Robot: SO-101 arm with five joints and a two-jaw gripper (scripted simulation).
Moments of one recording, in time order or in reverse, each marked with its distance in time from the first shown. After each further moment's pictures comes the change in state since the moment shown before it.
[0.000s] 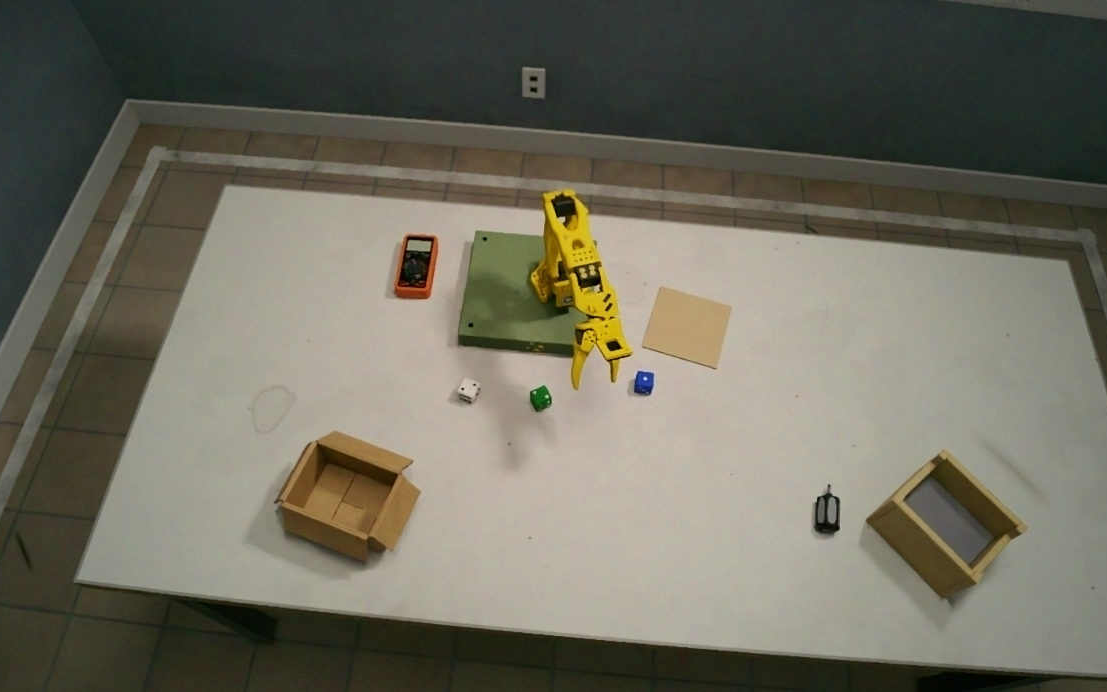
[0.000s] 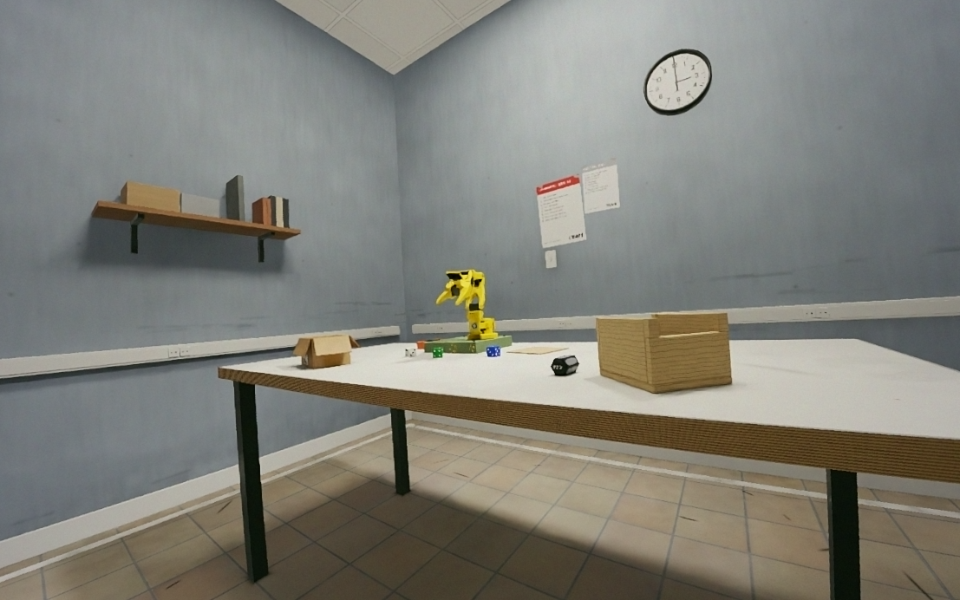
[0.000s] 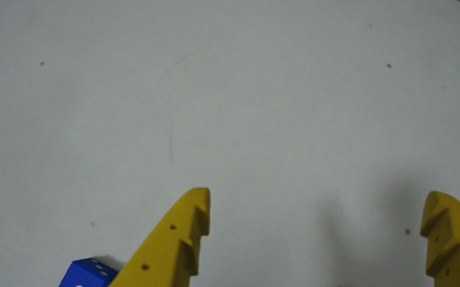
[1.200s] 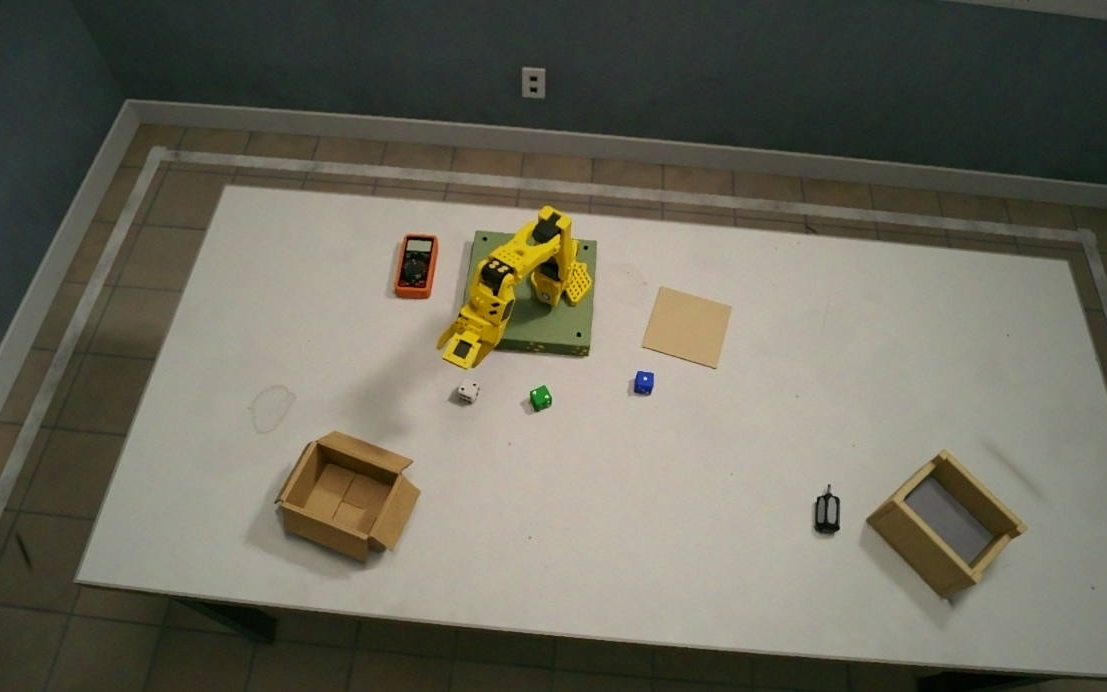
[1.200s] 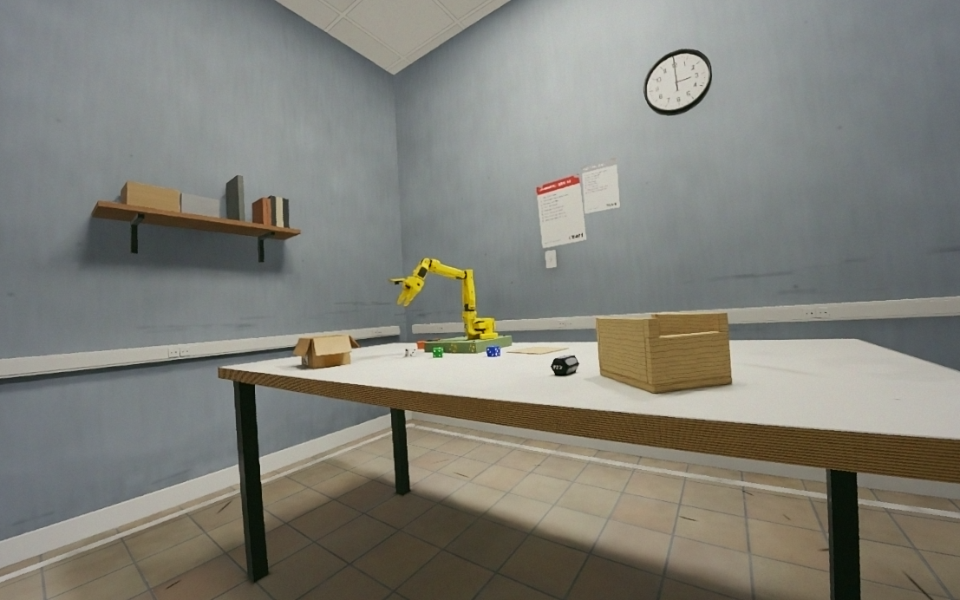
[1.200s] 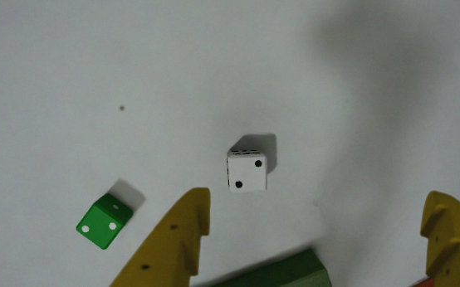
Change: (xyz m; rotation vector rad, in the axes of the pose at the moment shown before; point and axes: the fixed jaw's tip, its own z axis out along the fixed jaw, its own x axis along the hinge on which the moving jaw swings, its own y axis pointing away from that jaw) arm 0.051 -0.198 -0.065 0.510 0.456 0.532
